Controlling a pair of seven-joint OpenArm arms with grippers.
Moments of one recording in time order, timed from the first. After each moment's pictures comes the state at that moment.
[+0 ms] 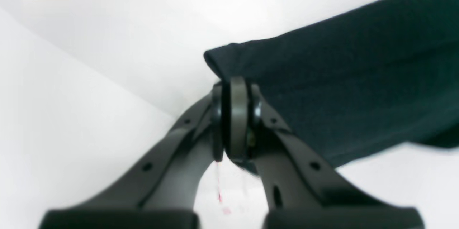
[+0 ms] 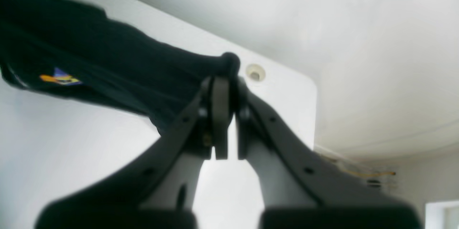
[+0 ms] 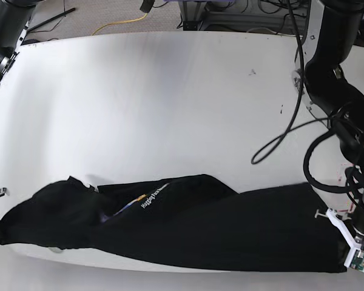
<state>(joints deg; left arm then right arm) -36.8 -13.0 -19.3 113.0 -9.3 -43.1 72.2 30.1 44.0 22.9 97.3 48.2 33.5 -74.1</state>
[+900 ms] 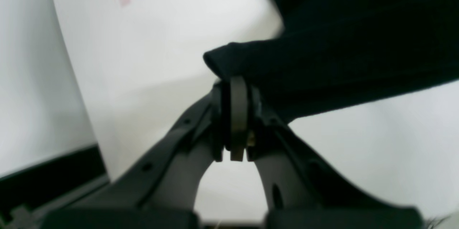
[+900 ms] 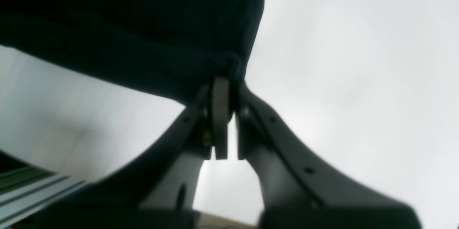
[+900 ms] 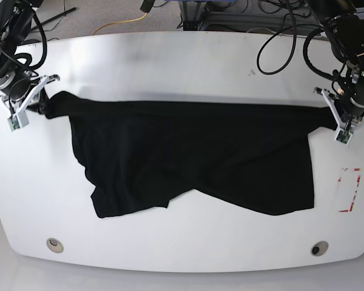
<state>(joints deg) 7.7 -18.0 -30.4 114.3 -9.9 -43.3 71.5 -17.6 24.2 40.1 112.0 48.7 33.5 -74.9</state>
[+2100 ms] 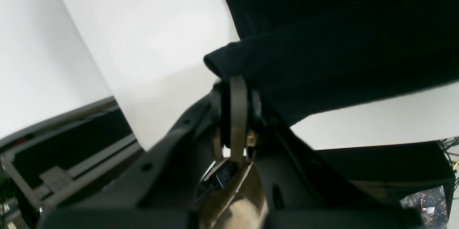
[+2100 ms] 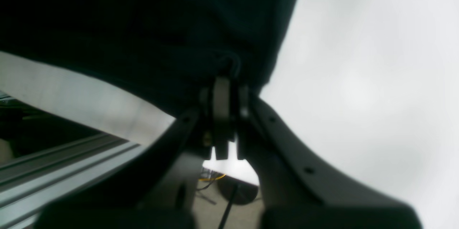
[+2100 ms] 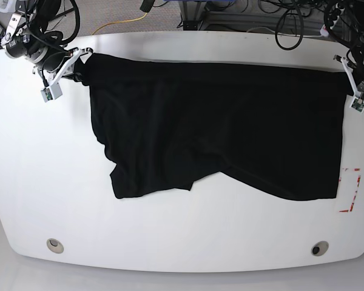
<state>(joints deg) 21.8 -24.7 -36.1 114.0 -8.3 -43.2 66.3 -24.1 13.6 34.7 111.7 48.7 33.4 -75.5</state>
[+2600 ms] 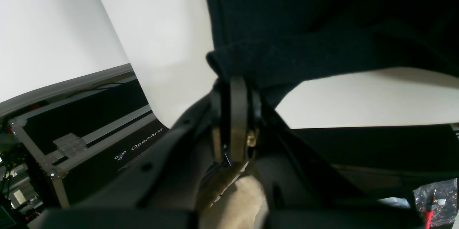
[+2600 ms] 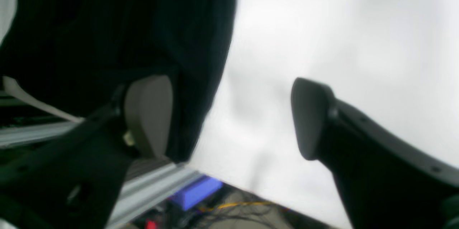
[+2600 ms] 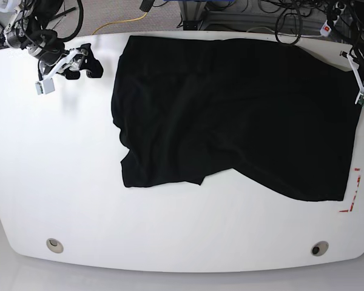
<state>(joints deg) 22.7 -24.6 -37.5 113.4 -5.0 -43.2 66.9 -20.3 8.6 42.4 100.1 60.3 35.8 -79.6</state>
